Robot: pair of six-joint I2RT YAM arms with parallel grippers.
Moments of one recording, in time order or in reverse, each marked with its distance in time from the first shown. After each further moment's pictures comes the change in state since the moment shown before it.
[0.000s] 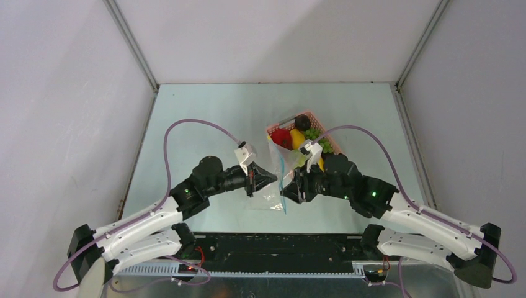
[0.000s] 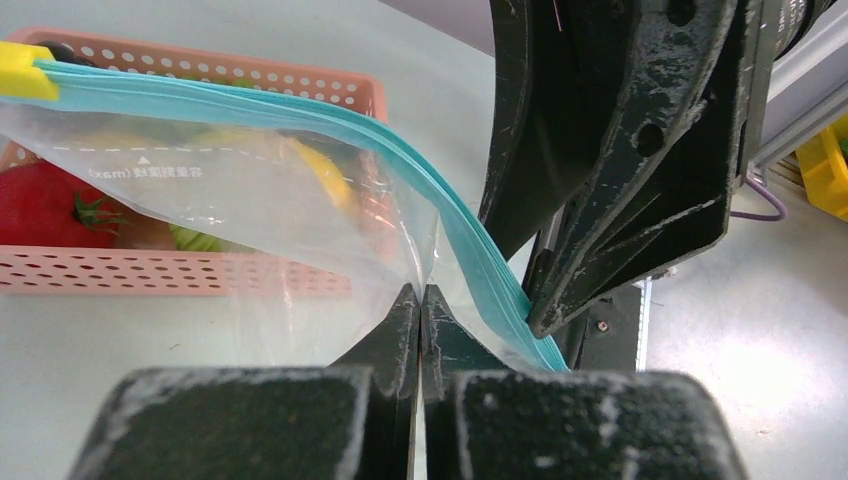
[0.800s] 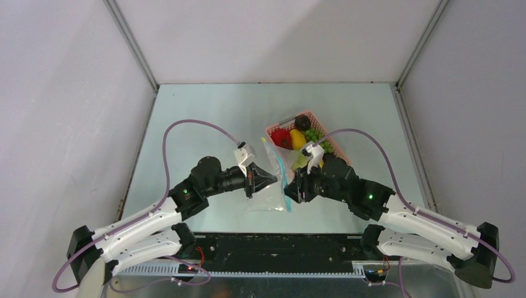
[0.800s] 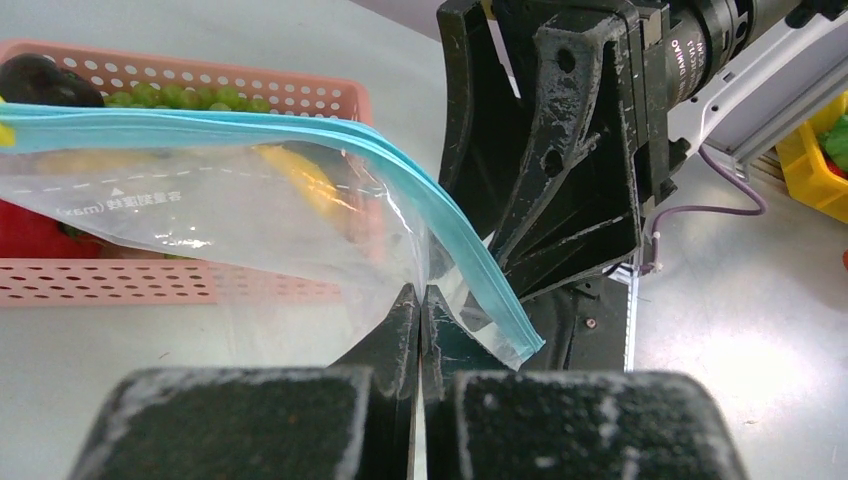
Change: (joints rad) left arm 0.000 -0.013 0.000 0.001 0.027 -0.001; right arm 0.006 -0.009 -0.066 0.031 0.096 0.017
